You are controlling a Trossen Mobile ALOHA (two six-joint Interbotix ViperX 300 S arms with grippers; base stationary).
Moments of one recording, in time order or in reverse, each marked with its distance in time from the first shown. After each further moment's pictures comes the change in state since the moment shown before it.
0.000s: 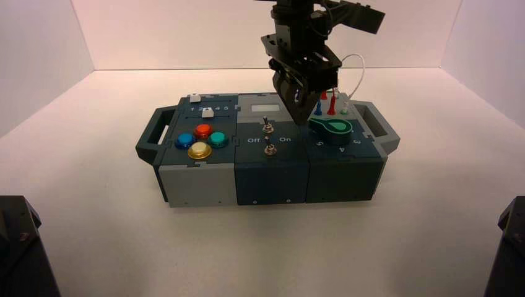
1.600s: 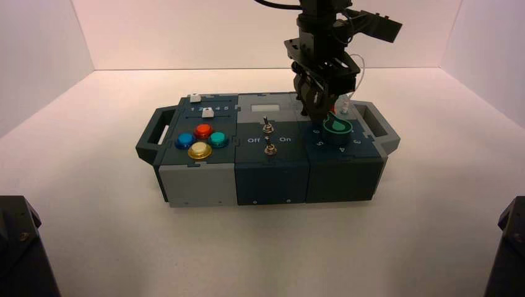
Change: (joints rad) left arm 0.000 0.137 -0.178 0.017 0.041 0.043; right arm 0.000 -0.011 0.003 0.002 -0.003 0.000
